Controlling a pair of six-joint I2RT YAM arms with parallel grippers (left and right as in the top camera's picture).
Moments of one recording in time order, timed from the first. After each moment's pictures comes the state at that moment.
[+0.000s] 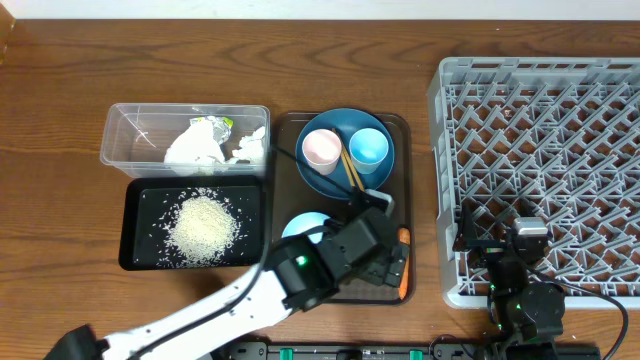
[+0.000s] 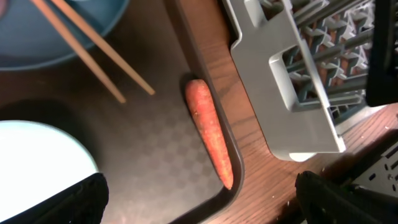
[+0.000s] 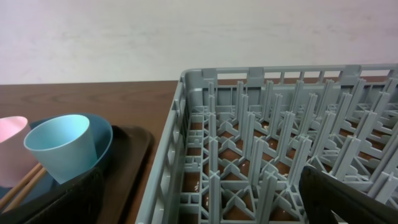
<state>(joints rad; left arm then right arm) -1.06 1.33 0.95 -0.56 -0.05 -0.70 0.11 0.03 0.01 -0.07 0.06 0.08</state>
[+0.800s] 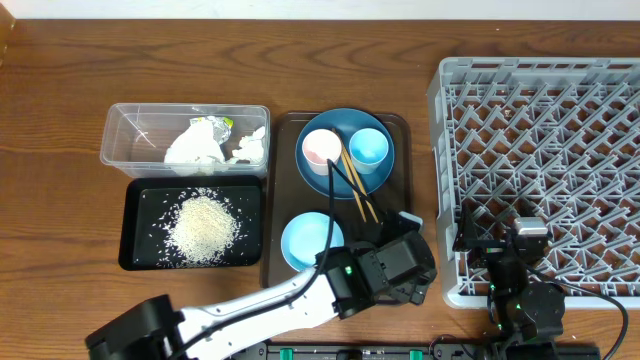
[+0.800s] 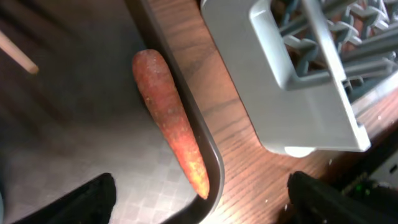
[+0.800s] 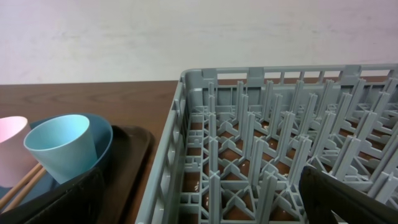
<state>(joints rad) -1.17 1.53 0.95 -0.41 -0.06 -0.77 0.11 0.03 0.01 -0.07 0.06 0.08</state>
